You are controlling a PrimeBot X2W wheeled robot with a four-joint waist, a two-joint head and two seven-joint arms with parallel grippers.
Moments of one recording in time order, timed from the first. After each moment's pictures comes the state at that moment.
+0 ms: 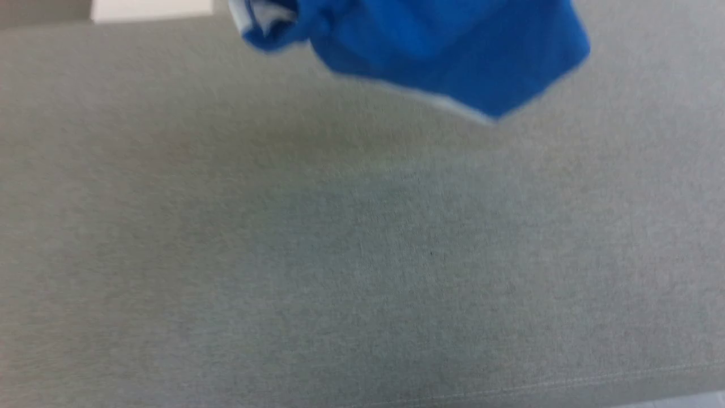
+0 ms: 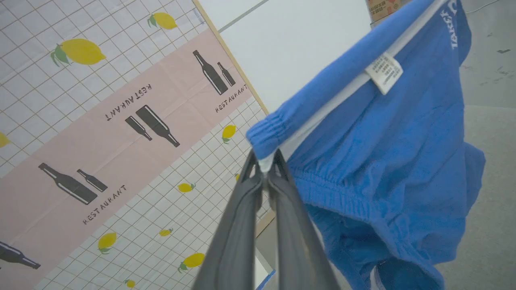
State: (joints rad) left arm -1.52 0.73 -0.70 -0.09 -0.79 -0.13 0.66; right arm -1.14 -0.66 0.17 0.12 0.56 0.13 0.42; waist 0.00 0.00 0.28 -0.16
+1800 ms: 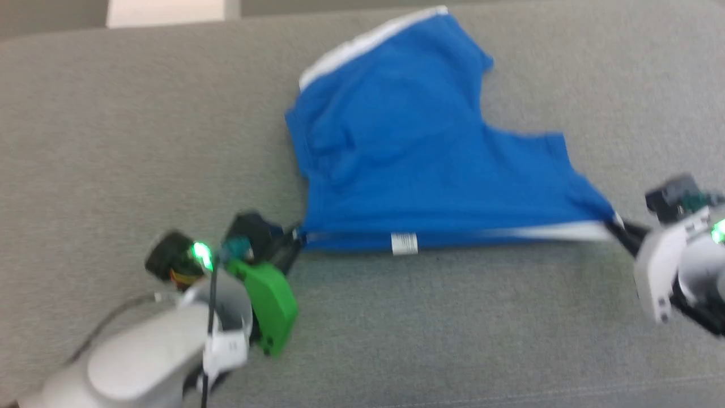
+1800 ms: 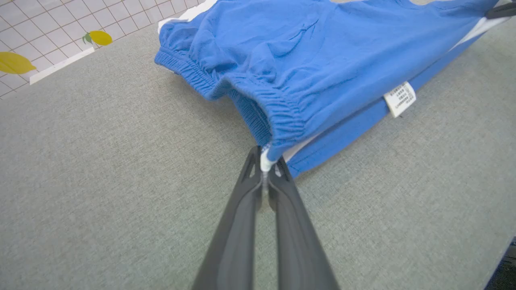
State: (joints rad) left arm -0.73 0.71 -1.24 0.04 -0.89 0.29 0.00; right arm -0.55 -0.70 0.65 0.49 0.62 0.14 0.20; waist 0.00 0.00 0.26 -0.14
